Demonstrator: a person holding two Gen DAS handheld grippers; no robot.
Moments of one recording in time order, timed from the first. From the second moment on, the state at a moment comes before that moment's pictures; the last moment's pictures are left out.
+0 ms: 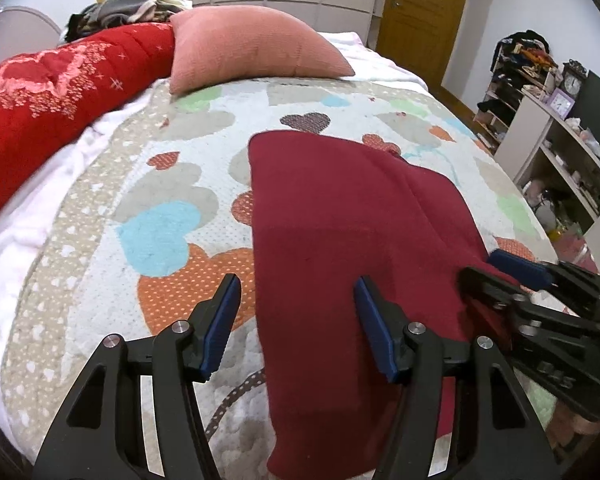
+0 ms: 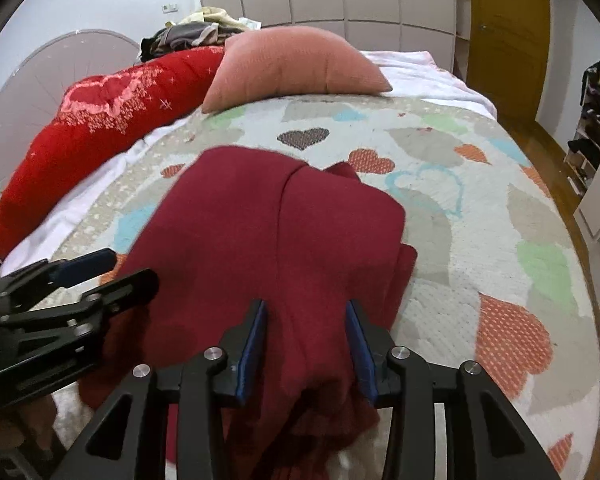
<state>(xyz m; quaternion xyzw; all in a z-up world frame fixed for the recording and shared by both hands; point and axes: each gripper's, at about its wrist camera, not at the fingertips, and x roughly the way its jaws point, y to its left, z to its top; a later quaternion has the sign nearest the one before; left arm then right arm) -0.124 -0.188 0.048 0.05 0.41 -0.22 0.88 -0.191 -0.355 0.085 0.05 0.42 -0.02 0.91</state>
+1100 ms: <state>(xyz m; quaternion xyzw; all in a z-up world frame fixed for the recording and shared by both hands) -0.187 -0.164 0.094 0.05 0.34 -0.19 0.92 -0.264 -0.320 0.142 0.06 0.34 -0.06 0.94</state>
